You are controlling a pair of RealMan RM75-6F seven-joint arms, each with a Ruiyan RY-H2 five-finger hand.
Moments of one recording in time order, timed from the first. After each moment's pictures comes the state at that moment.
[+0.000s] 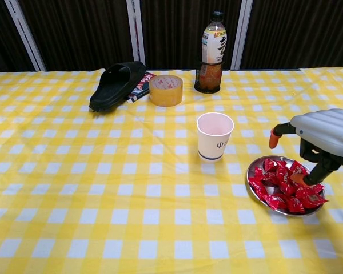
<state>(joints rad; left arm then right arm) -0.05 -1.06 0.00 -1.64 1.50 1.45 -0.17 0.58 -1.50 0.00 -1.83 -0.95 1.33 -0.77</state>
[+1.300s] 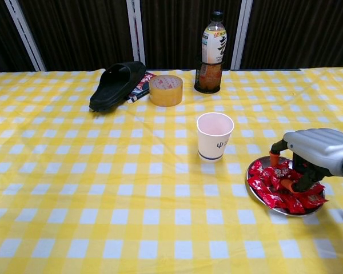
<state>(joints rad) -0.06 -1.06 0.00 -1.64 1.47 1.43 -0.16 0.57 -1.59 0.07 -1.67 -0.86 1.20 -0.73</state>
